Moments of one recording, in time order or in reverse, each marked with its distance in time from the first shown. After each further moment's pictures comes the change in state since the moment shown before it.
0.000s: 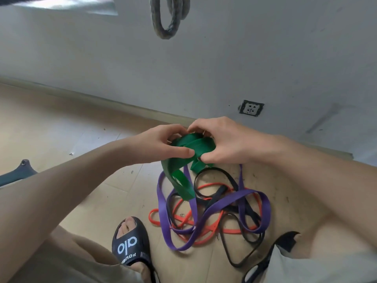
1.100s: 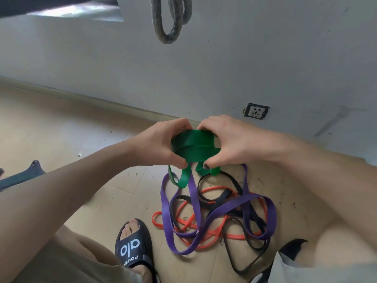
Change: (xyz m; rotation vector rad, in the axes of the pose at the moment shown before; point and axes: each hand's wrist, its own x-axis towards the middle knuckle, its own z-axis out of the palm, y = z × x) left_hand 0.005 0.004 -0.001 0.311 0.152 0.227; right_hand 0.002 0.007 -0.012 -0.149 -0.047 0.004
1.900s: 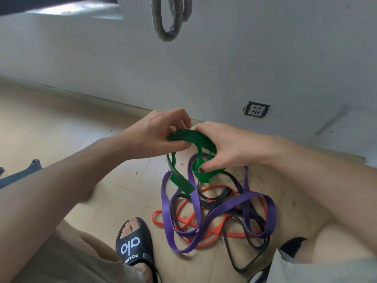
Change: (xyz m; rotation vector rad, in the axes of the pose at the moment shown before) left_hand 0.001 -0.004 -0.012 0.127 0.108 0.170; right_hand 0.005 0.000 0.016 0.087 -0.055 -0.021
